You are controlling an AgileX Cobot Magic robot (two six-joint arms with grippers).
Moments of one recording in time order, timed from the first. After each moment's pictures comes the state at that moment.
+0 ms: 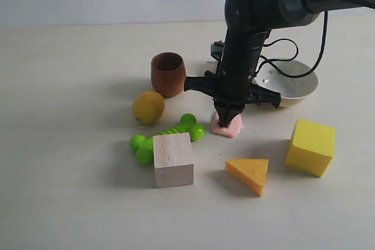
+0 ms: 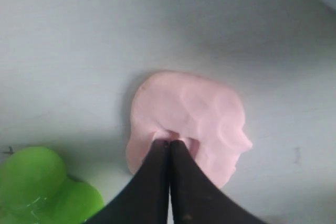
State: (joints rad) left arm 0.04 0.01 0.00 0.06 0.37 -0.21; right arm 0.49 2.19 -1.51 0.14 0.99 0.62
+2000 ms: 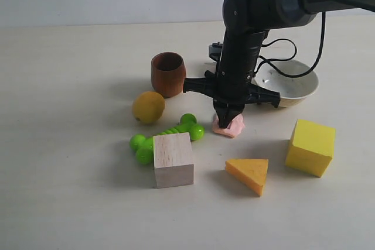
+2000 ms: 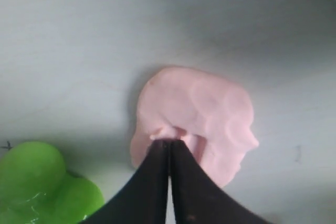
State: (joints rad) left arm 0.04 0.01 0.00 0.06 0.37 -0.21; right arm 0.49 2.20 -1.52 0.14 1.01 0.61
